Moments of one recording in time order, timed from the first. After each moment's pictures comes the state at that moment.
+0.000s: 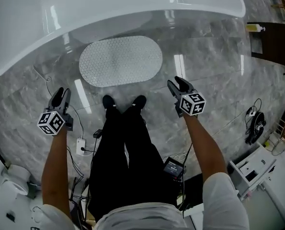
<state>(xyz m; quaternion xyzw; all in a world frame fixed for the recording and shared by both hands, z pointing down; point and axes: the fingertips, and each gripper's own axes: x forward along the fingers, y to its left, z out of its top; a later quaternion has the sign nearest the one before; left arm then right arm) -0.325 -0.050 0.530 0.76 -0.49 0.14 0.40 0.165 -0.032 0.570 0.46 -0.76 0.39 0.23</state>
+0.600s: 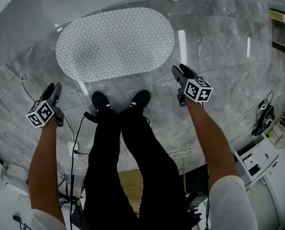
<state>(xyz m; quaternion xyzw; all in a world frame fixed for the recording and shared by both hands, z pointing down) -0.347 -0.015 0.839 0.66 -0.48 0.25 0.52 0.202 -0.010 0.858 0.50 -0.67 0.49 0.25</state>
